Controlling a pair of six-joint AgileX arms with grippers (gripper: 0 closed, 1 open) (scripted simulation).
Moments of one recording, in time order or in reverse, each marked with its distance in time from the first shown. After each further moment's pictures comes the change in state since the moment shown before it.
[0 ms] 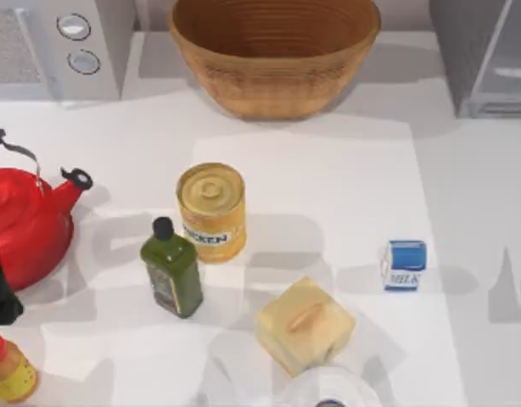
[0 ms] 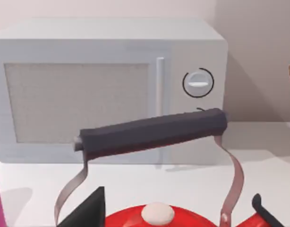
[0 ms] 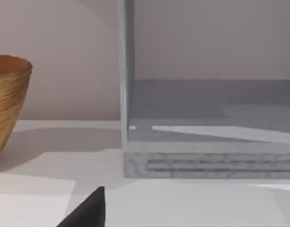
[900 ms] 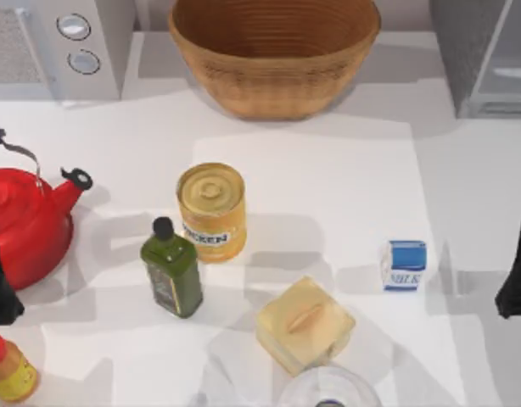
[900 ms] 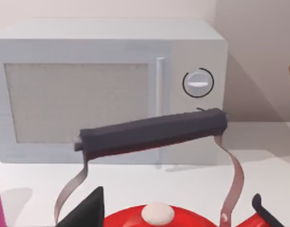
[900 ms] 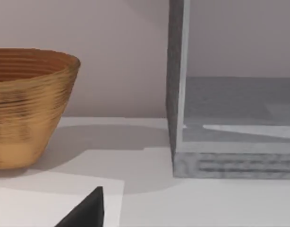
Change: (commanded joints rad) left arm 0.000 0.000 0.000 0.000 0.000 0.000; right arm 0.674 0.547 0.014 0.513 0.673 0.012
